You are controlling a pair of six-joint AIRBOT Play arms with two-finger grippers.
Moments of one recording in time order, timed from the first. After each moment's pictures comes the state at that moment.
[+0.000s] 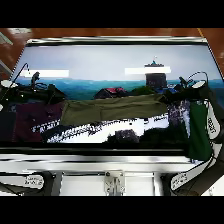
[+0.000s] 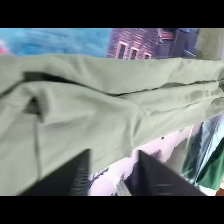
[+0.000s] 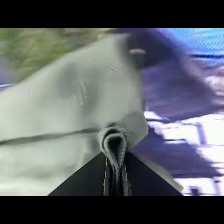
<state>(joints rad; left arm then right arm) 0.23 -1.57 1.24 0.63 -1.23 -1.26 -0.28 -1.86 1.45 -0.89 1.12 1.30</state>
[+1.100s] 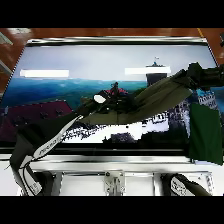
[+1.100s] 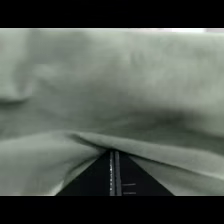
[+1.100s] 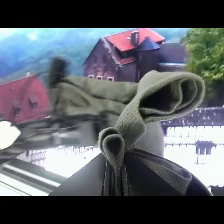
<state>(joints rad) -0.68 -1.94 1.49 0.14 -0.62 -1.24 -0.28 -1.17 1.45 -0.82 1.45 1.44</state>
